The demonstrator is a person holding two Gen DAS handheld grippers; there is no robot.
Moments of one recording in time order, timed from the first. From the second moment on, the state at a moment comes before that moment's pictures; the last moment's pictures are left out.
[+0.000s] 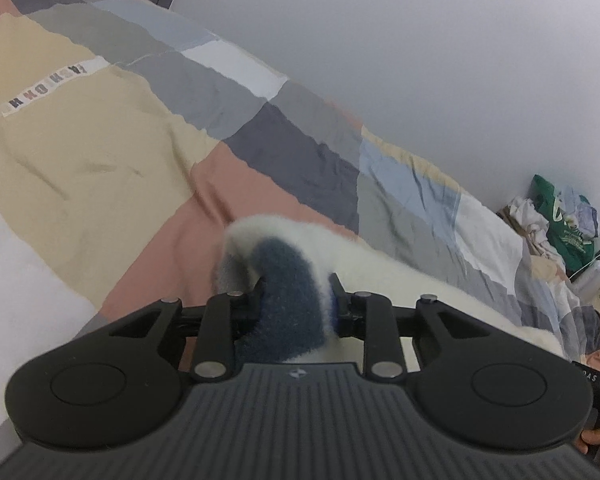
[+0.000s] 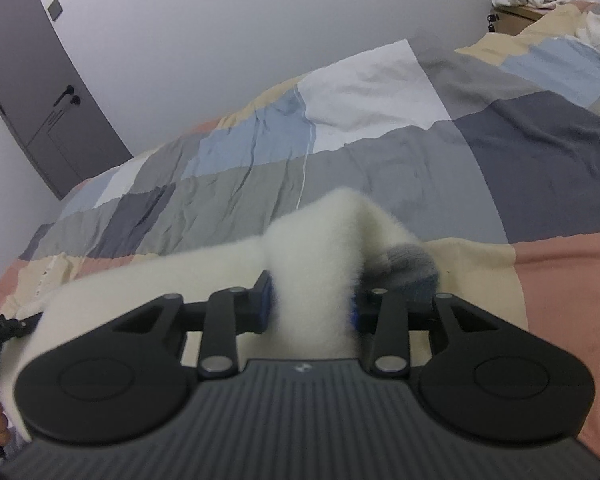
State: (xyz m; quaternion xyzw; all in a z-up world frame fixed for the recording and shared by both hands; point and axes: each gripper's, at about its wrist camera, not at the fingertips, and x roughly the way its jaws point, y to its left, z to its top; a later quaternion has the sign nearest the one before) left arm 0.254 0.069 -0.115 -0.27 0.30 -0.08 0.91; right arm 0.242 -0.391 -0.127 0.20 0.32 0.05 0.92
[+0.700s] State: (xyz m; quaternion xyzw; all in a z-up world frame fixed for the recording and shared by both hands) left arm 0.123 0.049 -0.066 -0.30 0.26 -0.13 0.91; right arm 0.155 -0.346 -0.062 0.15 0.22 0.08 0.96
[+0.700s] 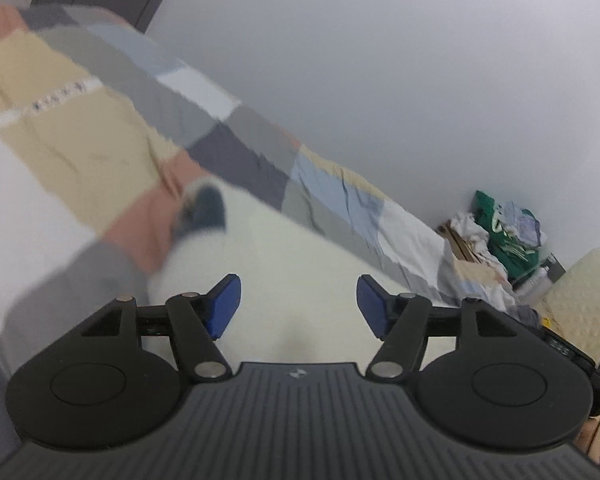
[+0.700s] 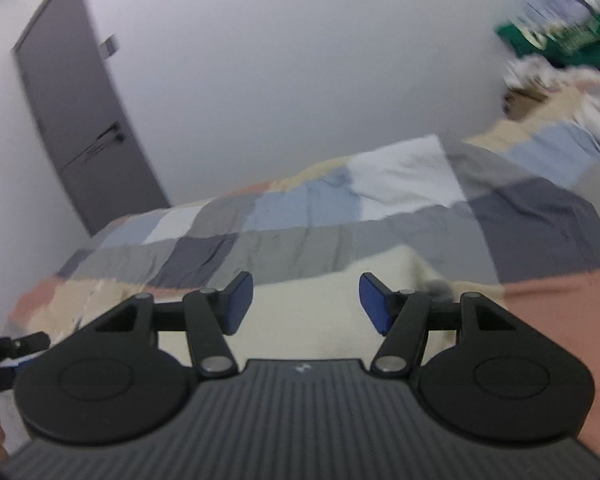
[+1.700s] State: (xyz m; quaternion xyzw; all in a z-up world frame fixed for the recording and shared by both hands) left arm 0.144 0.031 -0.175 -0.52 0.44 -0.11 0.73; right arm 0.181 -0.291 -0.112 0.14 0.33 0.12 0.93
